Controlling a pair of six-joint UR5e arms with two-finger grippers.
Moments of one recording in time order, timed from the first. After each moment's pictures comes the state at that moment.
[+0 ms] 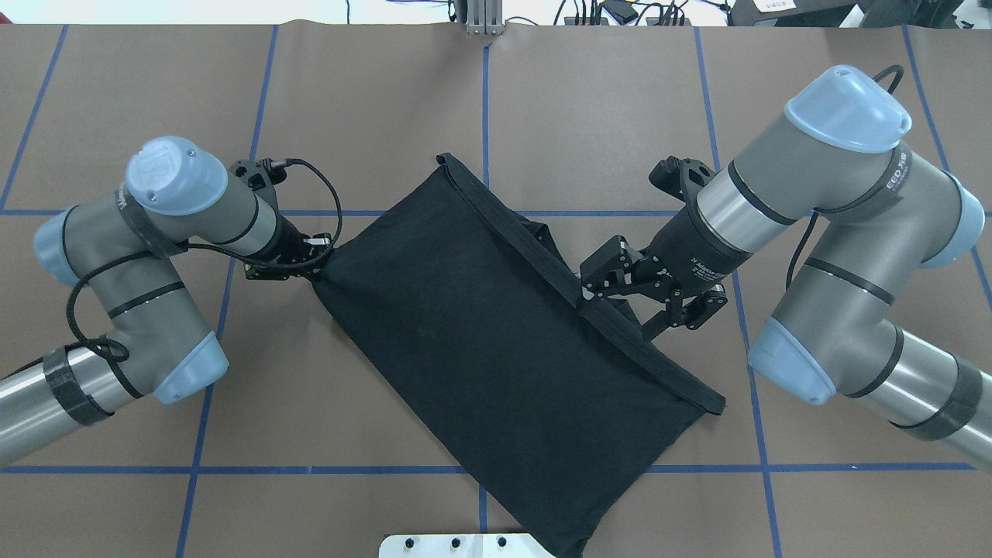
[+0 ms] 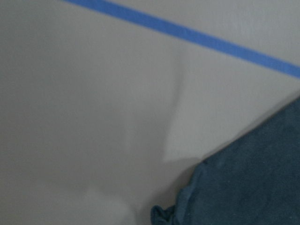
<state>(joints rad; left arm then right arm) -0.71 -1.99 -1.59 -1.97 -2.04 -1.41 0.74 -1.19 1.89 -1.21 2.56 1.44</state>
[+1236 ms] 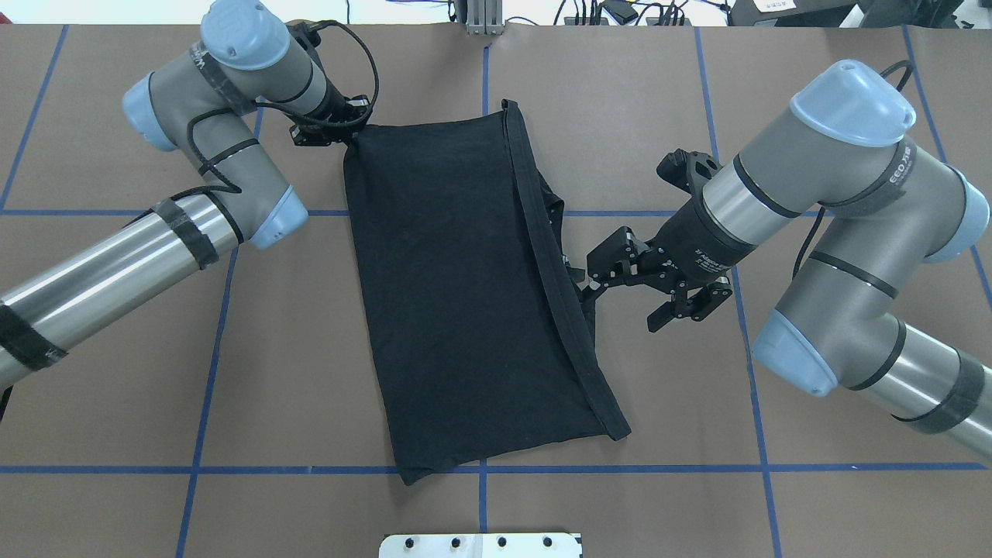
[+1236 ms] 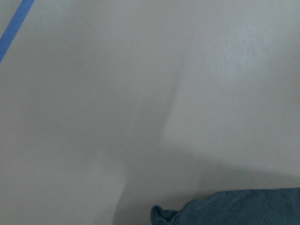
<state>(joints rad) -0.85 -2.39 -1.05 -2.15 -1.98 -1.41 0.76 -1.20 1.87 -1.21 2.55 1.44</state>
